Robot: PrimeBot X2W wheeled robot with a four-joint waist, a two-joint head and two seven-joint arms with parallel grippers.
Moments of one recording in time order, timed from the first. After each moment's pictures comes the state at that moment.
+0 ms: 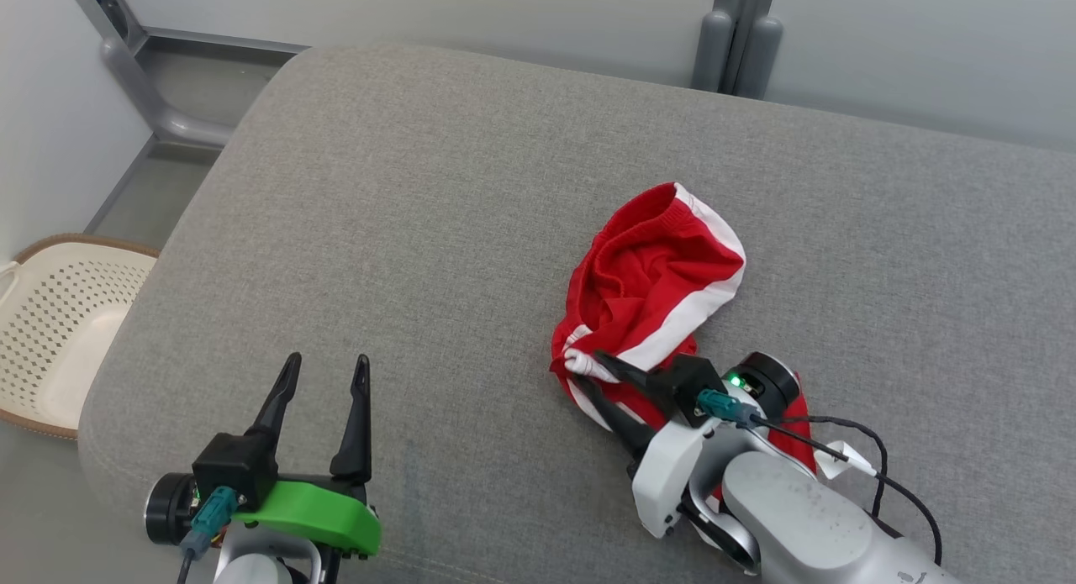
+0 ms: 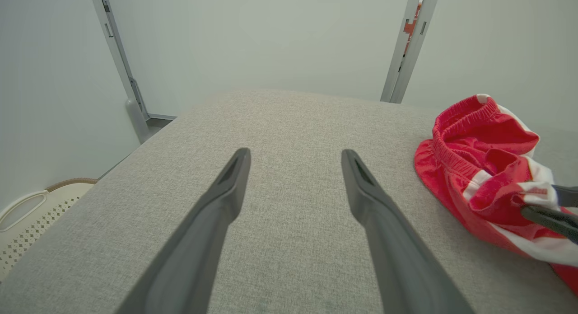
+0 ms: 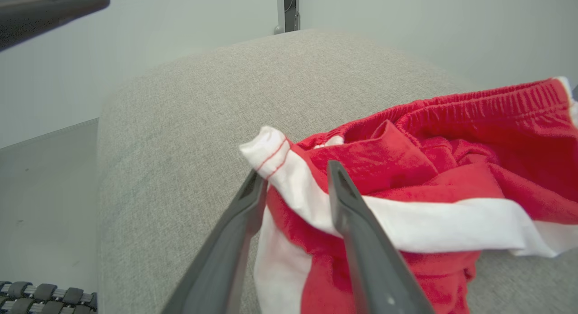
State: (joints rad) left arm -0.10 0.05 -0.10 0.29 -0.18 -0.13 -0.26; right arm -0.53 -0.14 0.83 0.66 0.37 0.13 -0.26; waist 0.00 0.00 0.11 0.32
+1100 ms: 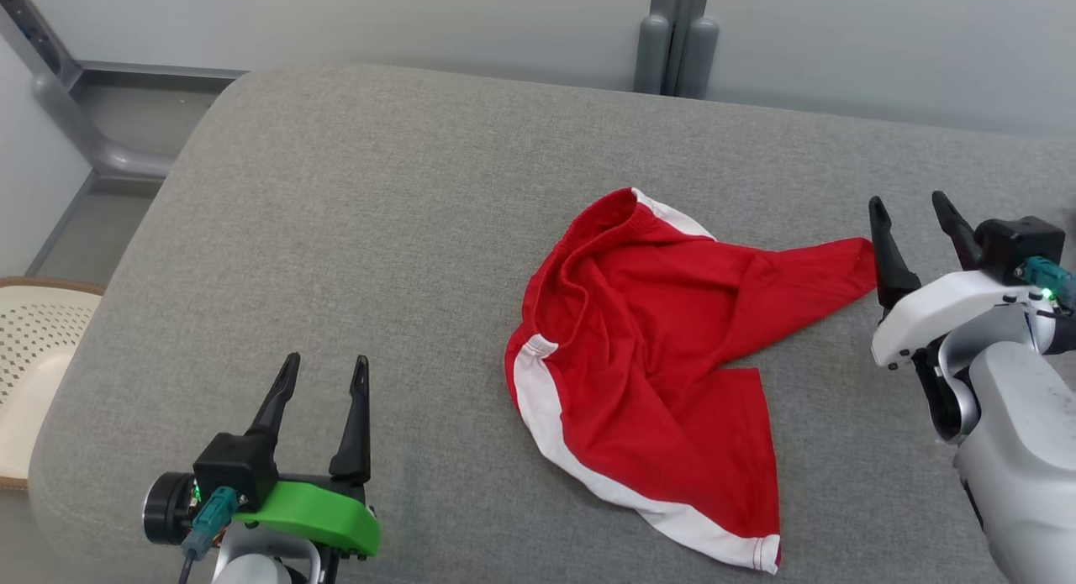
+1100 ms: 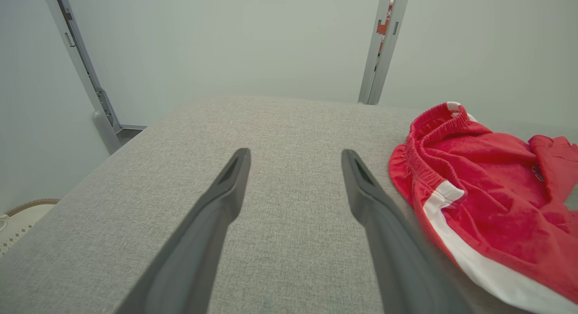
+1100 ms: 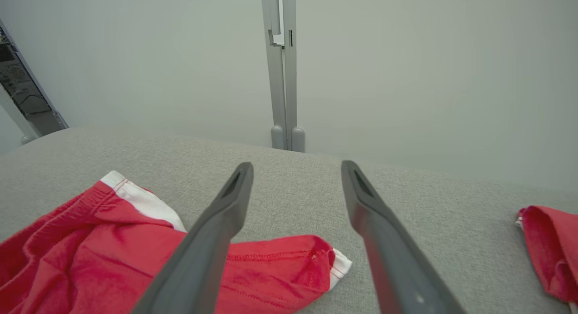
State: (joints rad) left arm -0.10 0.05 -0.09 0.29 -0.17 -0.13 -0.26; right arm -0.55 -0.29 0.14 0.72 0.33 0.13 -0.26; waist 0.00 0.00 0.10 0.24
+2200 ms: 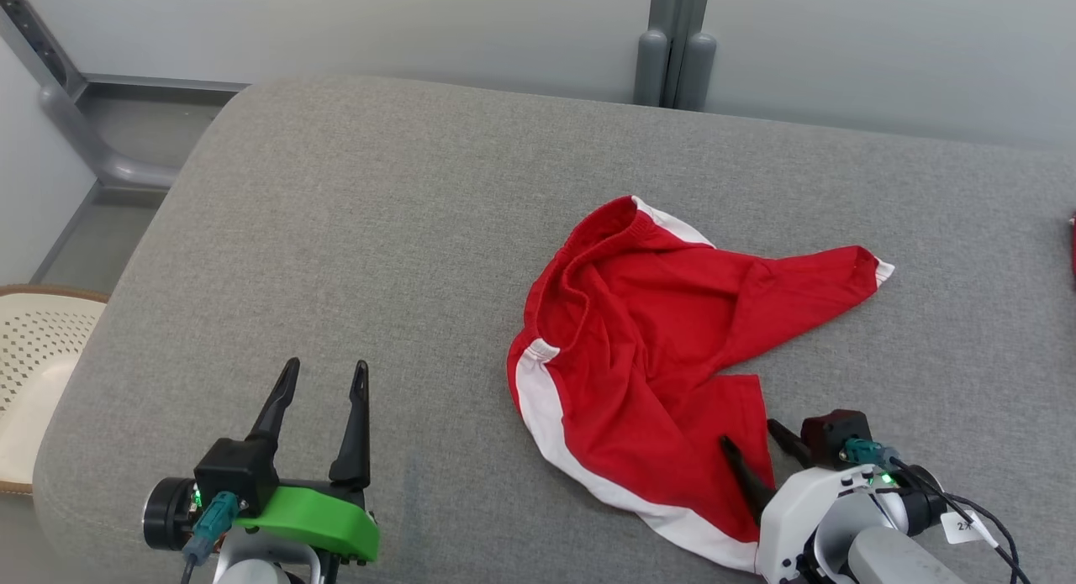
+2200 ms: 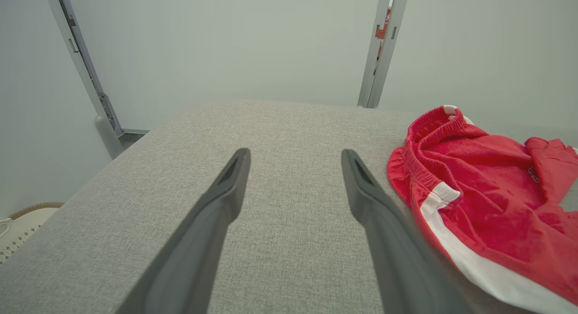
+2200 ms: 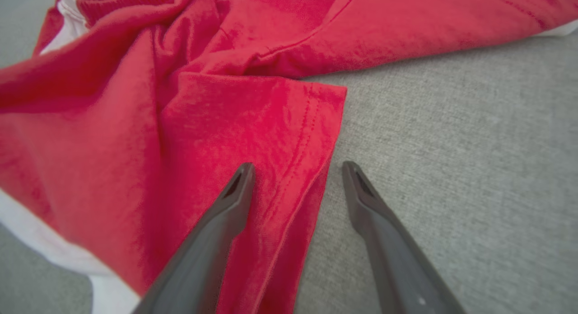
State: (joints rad) left arm -0.09 0.05 -0.09 0.29 -0.16 -0.13 -0.26; right arm -0.27 -0.21 0.45 0.68 0.39 0.13 -0.13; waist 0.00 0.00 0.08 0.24
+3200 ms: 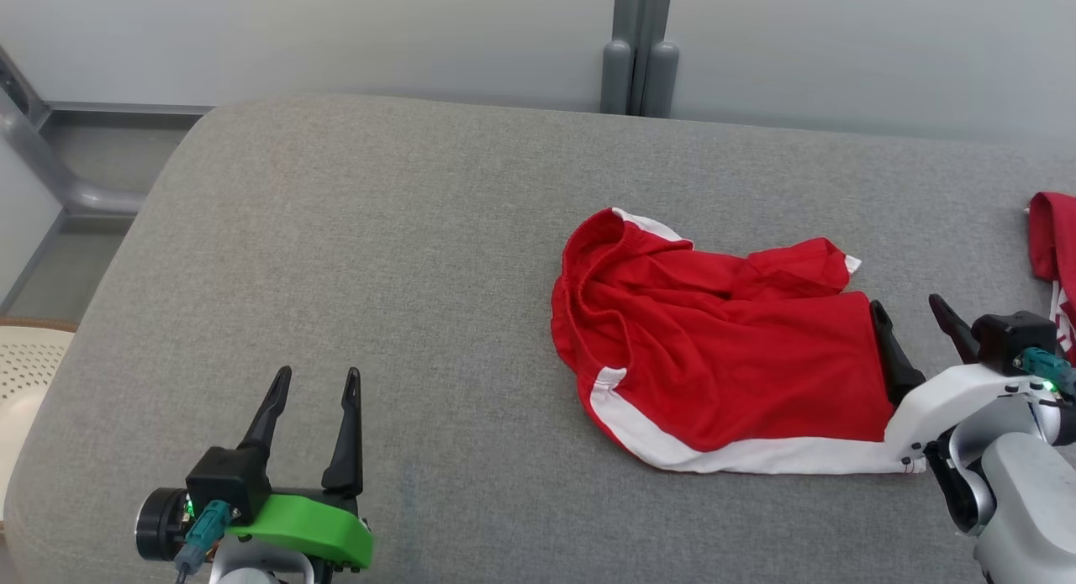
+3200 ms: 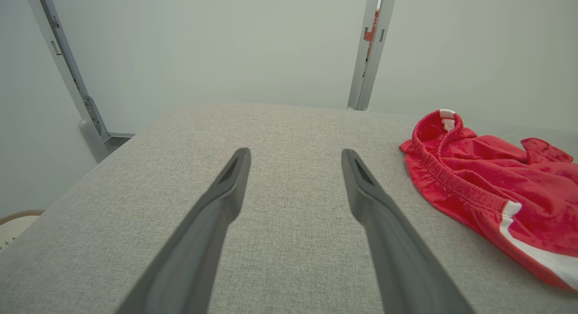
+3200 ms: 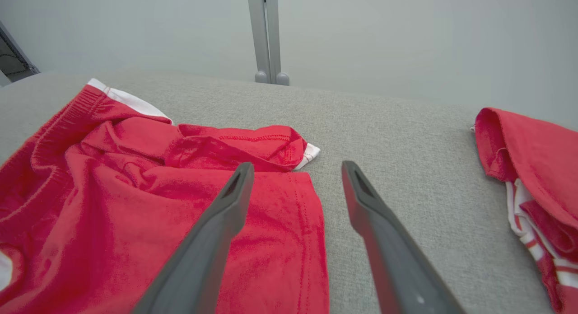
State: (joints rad) left arm -0.08 0.05 -0.08 0.28 -0.16 -0.13 -0.26; right arm -0.35 -0.35 0.19 0.66 0.40 0.13 -0.22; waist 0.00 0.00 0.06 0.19
